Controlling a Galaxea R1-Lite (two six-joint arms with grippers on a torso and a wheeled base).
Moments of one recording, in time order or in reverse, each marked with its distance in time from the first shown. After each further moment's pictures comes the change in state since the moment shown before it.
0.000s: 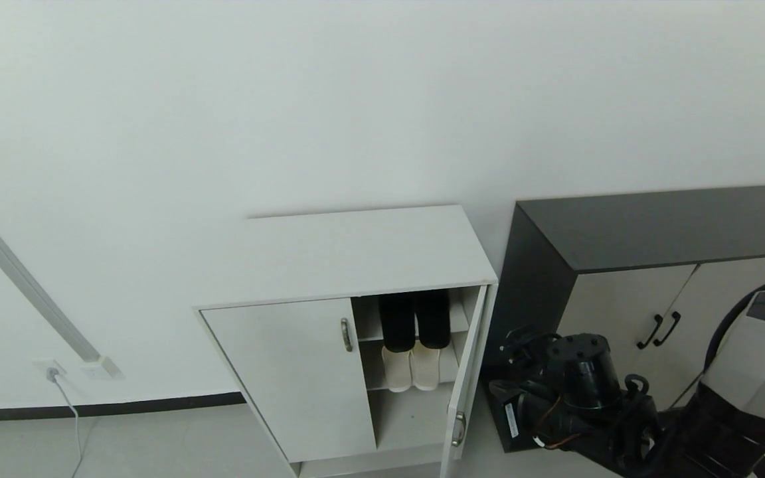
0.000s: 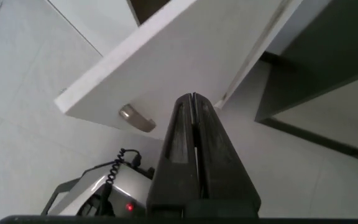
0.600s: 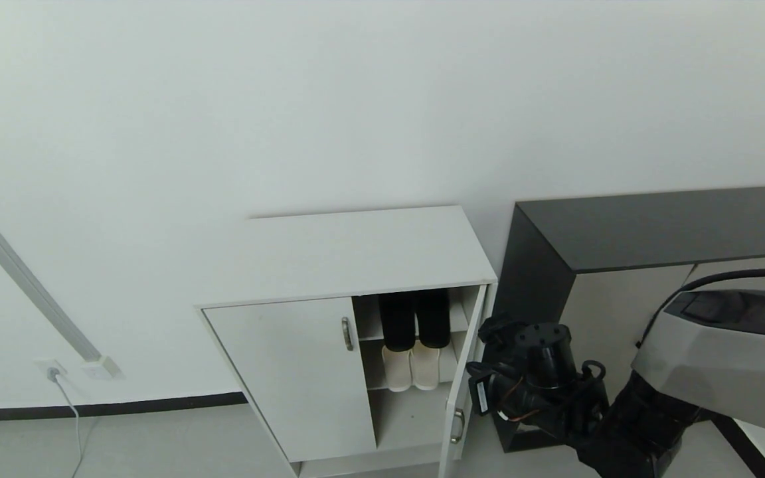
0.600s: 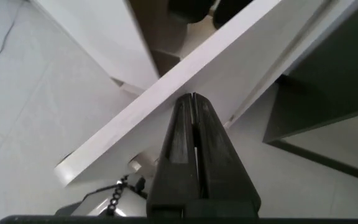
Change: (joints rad) left arm 0.000 0.000 0.000 0.000 0.000 -0.002; right arm -0.010 0.157 -0.187 -0.043 0.009 0.006
